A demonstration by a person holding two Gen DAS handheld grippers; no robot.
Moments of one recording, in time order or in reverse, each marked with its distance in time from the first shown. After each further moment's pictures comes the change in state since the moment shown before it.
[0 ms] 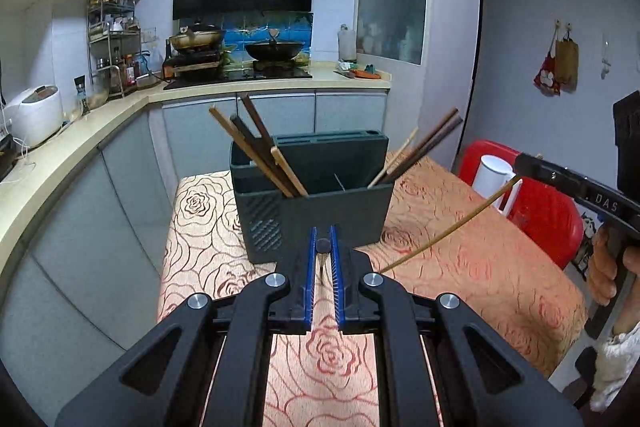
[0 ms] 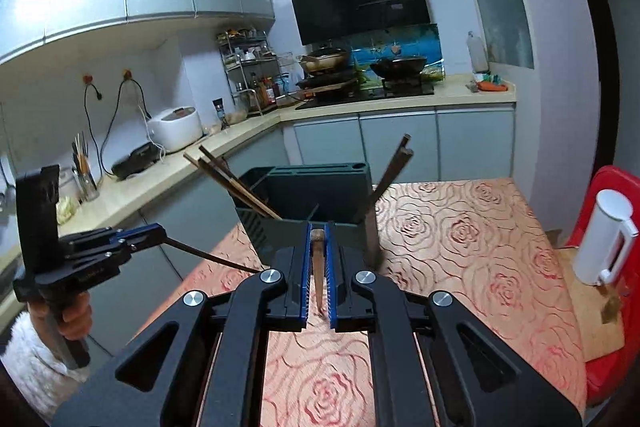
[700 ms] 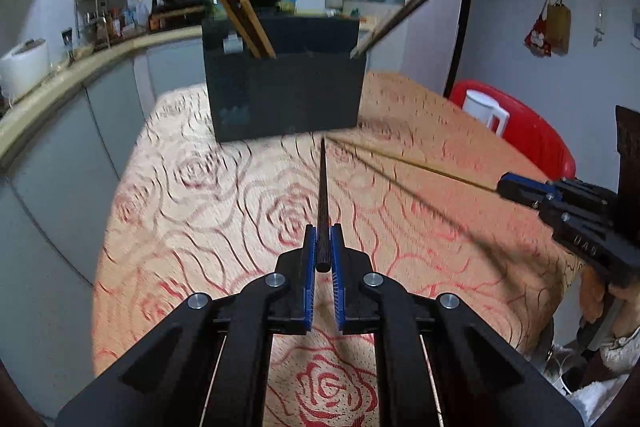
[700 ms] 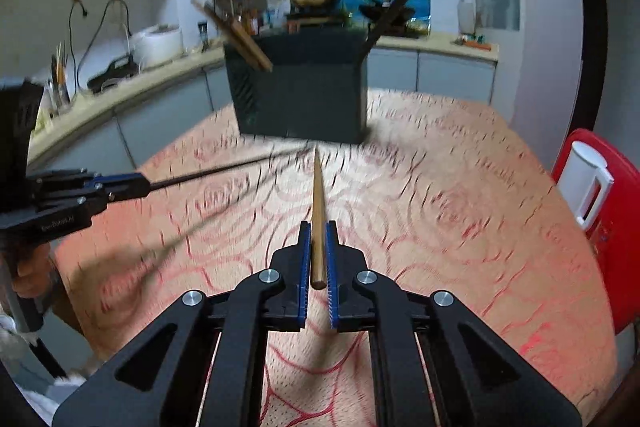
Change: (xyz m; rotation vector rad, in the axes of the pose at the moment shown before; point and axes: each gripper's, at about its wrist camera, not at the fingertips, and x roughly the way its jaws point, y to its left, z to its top) left arm 0.003 -0.025 -0.122 0.014 0.134 -0.033; right arm -0.011 0.030 -0.141 -0.103 0.156 -0.148
